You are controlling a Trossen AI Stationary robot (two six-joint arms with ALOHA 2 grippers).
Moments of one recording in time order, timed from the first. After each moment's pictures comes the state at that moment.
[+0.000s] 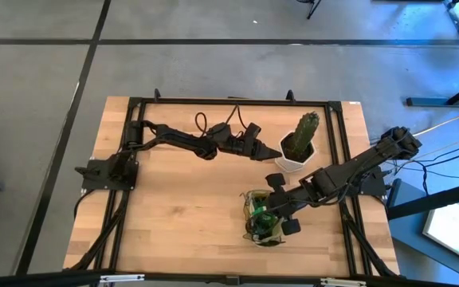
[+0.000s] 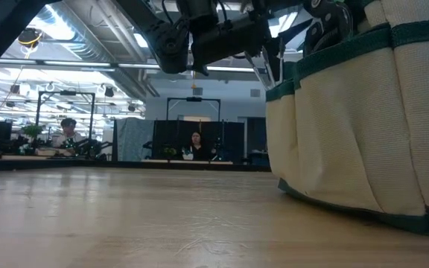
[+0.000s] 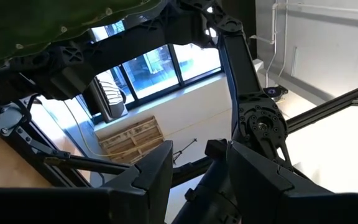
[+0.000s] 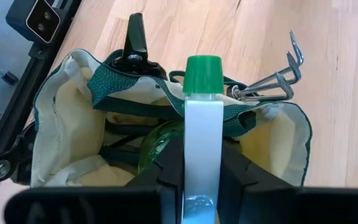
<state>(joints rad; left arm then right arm) 0.14 2.07 1.29 1.11 0.39 -1.35 0.51 1.49 1.18 -0.70 0.15 0.17</state>
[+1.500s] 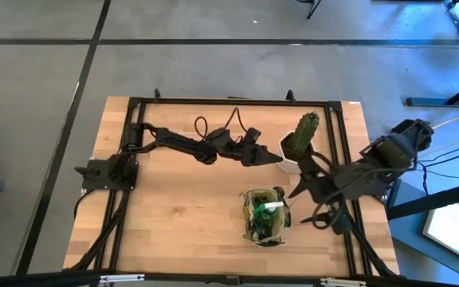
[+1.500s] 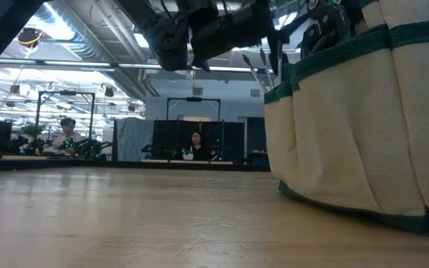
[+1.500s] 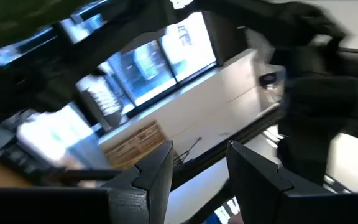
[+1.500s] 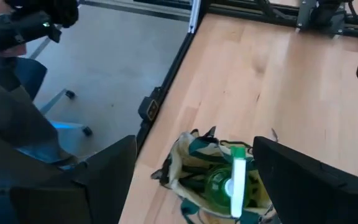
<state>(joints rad) 0.10 2.07 1.29 1.14 0.35 -1.21 0.63 1.38 1.80 -1.13 0.10 0.25</state>
